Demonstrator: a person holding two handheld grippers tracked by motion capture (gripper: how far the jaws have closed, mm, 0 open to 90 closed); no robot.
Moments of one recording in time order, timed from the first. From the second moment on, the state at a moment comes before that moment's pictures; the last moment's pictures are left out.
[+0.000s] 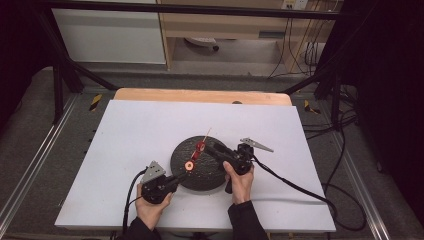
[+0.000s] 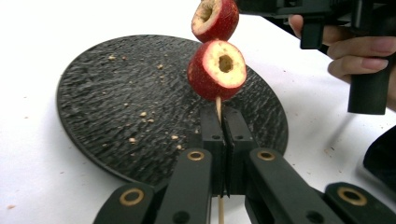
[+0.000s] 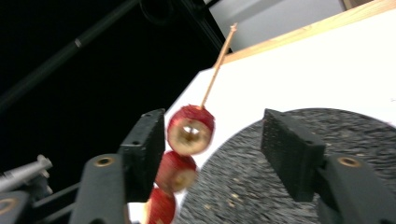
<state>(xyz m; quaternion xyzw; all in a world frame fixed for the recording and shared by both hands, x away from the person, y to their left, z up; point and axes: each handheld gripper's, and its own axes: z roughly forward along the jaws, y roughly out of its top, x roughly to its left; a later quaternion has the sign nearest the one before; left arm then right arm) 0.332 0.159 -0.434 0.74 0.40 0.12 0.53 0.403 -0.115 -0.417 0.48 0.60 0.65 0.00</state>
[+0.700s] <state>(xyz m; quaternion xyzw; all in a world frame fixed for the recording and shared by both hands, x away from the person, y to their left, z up) 0.332 0.164 -0.430 0.77 0.38 0.12 0.50 0.399 -0.172 -0.424 0.41 0.76 0.48 0.10</state>
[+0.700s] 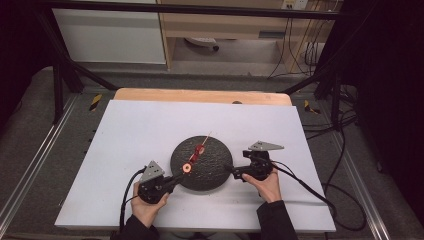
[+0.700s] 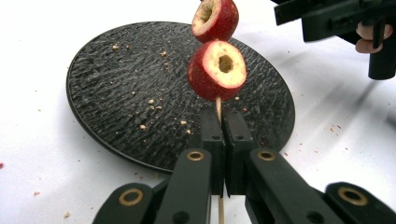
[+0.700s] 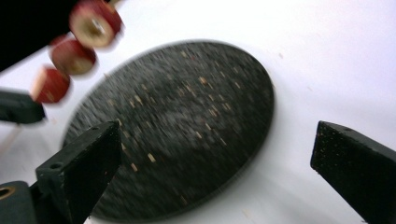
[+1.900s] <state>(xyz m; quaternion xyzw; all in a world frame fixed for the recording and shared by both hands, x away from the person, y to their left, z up) 0.364 0.165 -0.418 0.80 0.39 0.10 0.45 0.370 -0.258 -0.458 0.42 0.79 0.44 0.11</state>
